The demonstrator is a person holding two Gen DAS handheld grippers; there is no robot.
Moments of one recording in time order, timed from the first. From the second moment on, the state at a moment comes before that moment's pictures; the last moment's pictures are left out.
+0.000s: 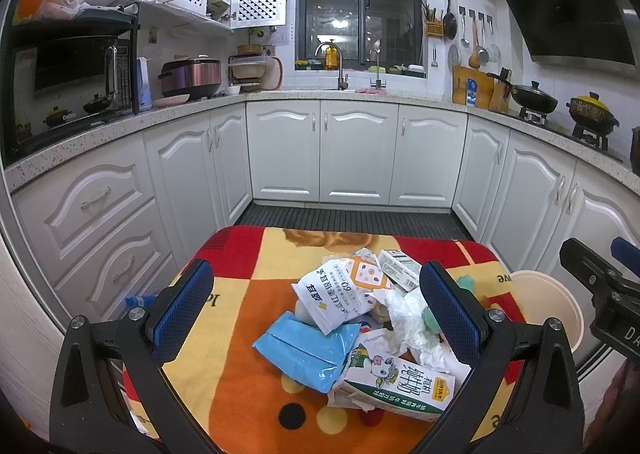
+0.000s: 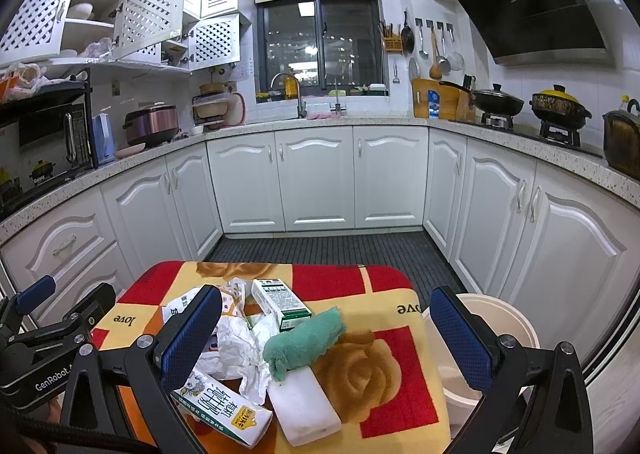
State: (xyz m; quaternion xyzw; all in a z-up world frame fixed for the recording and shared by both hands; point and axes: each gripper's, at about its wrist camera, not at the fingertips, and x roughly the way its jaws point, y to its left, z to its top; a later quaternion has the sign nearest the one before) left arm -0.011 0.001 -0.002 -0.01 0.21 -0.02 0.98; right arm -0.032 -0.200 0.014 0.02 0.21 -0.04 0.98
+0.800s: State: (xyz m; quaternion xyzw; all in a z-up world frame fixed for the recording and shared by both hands) left arm -0.007 -0.004 -0.006 0.00 0.23 -0.03 0.97; right arm -0.029 -0.204 0.009 0.02 0.23 -0.04 0.97
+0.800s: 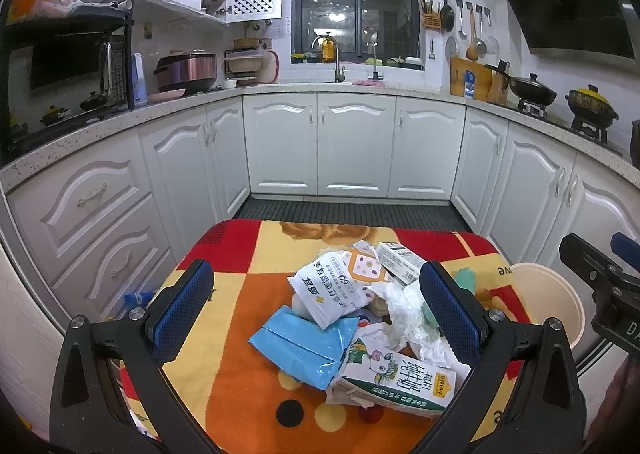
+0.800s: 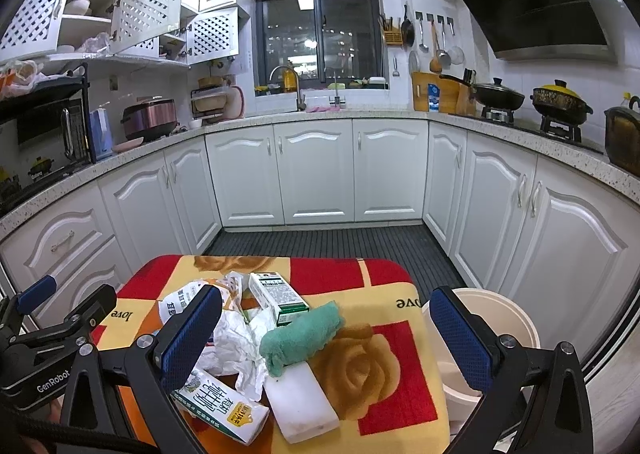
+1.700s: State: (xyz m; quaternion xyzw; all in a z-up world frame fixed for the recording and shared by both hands) left arm -0.003 -0.008 -0.019 0.00 0.25 -0.03 0.97; right arm -0.021 -0.211 0.003 0.02 0.25 -0.05 0.97
